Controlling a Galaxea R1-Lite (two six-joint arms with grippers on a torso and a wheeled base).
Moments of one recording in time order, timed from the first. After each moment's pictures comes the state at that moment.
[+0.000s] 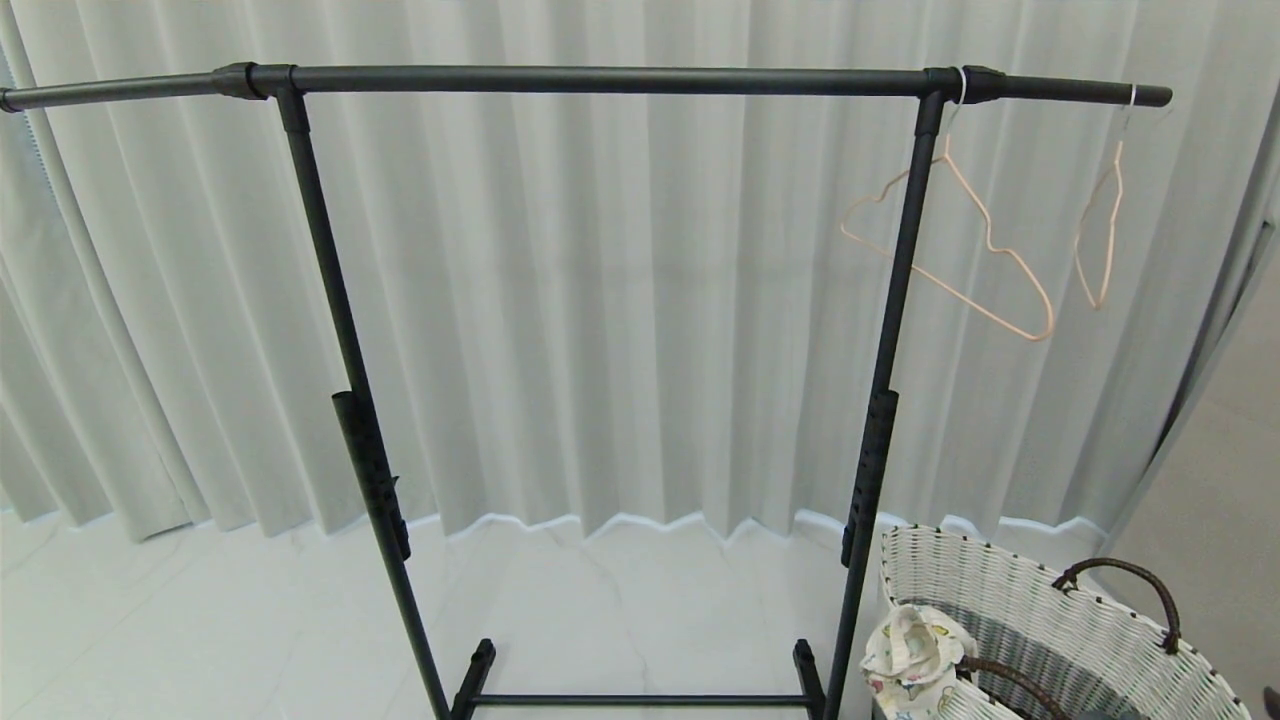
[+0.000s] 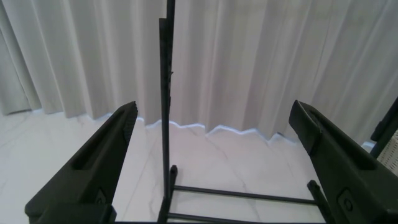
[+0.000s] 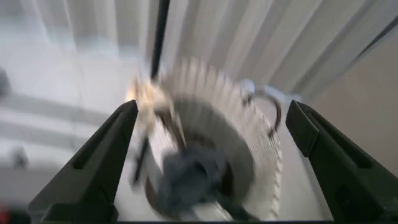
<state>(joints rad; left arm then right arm) 0.00 0.00 0.00 0.00 0.03 -0.03 0.07 0.53 -0.34 0.12 0.05 -0.23</state>
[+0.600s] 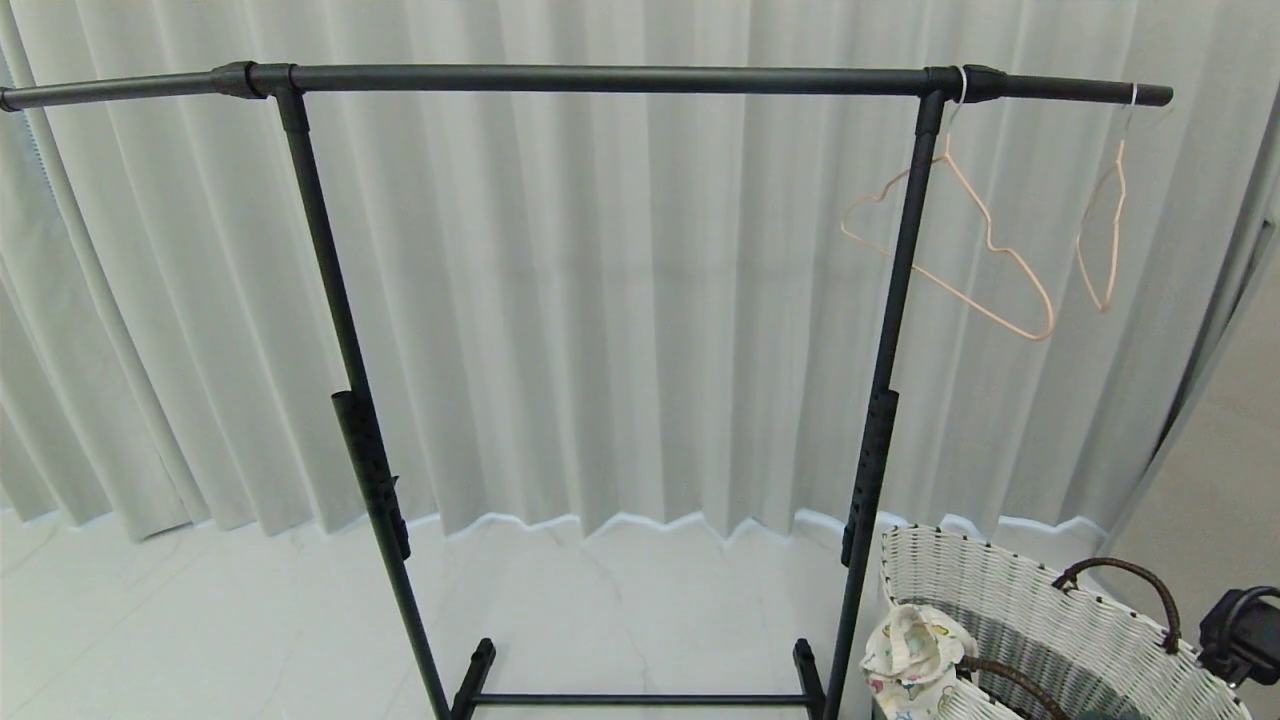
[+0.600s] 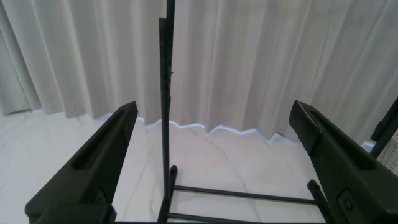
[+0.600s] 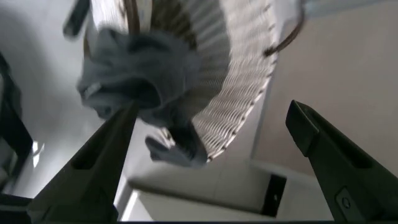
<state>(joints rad) 0.00 0.00 0.00 0.00 0.03 -0.03 -0.21 1.26 -0.21 -0.17 0.03 -0.81</state>
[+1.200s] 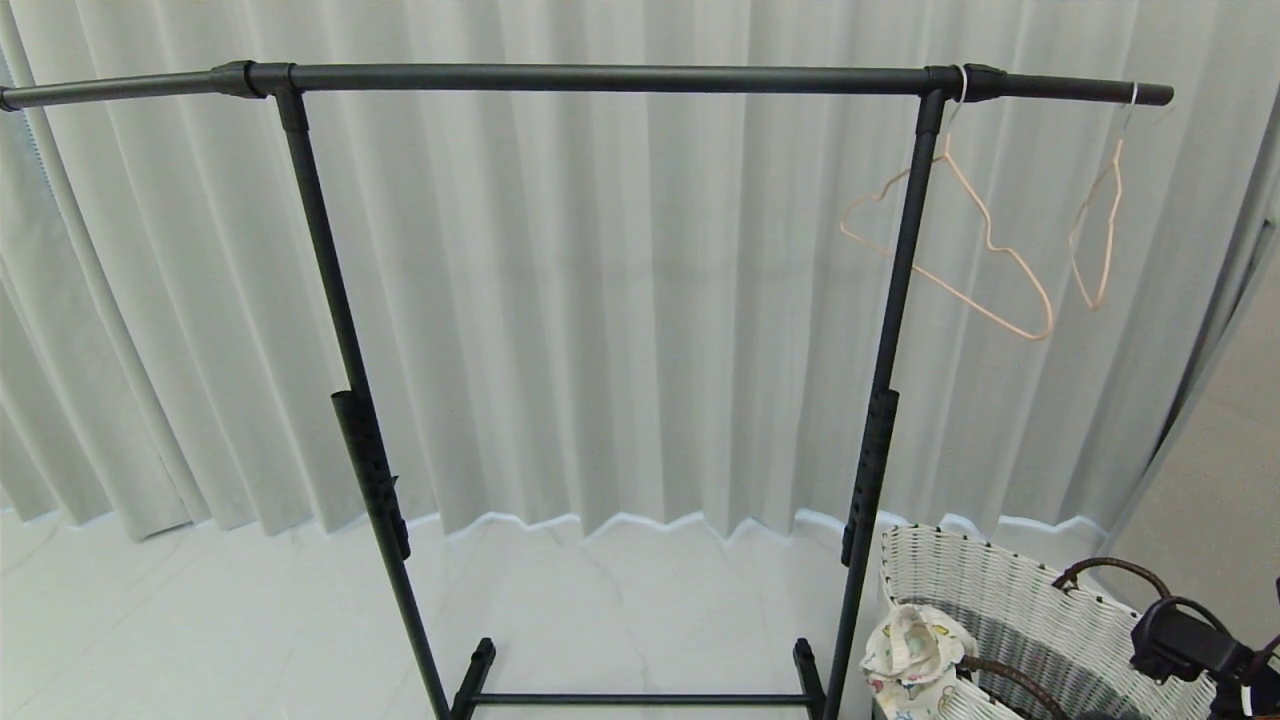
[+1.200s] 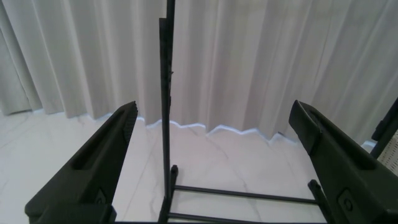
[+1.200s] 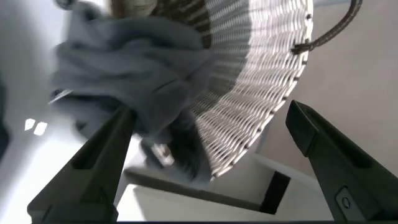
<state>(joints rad) 0.00 0.00 0.00 0.00 0.03 -0.02 -0.25 1.70 -0.15 -0.58 0.01 -0.88</state>
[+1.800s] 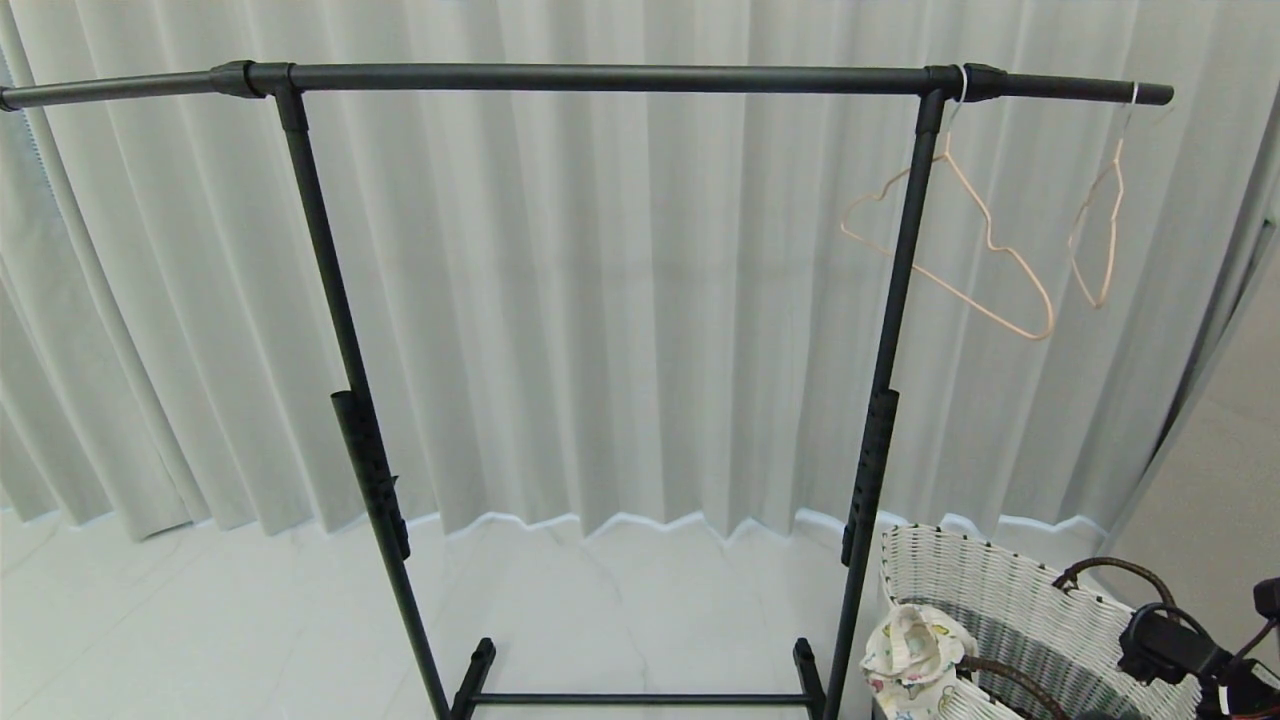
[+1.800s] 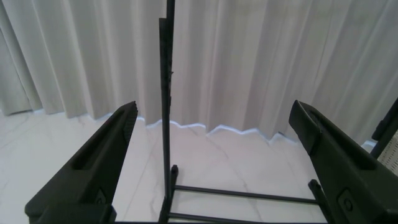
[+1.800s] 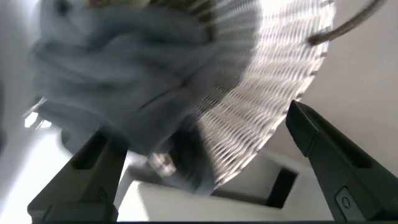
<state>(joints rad) 0.00 0.00 0.00 0.00 0.03 -0.02 -0.27 1.86 -0.13 -0.74 0.01 -0.88</state>
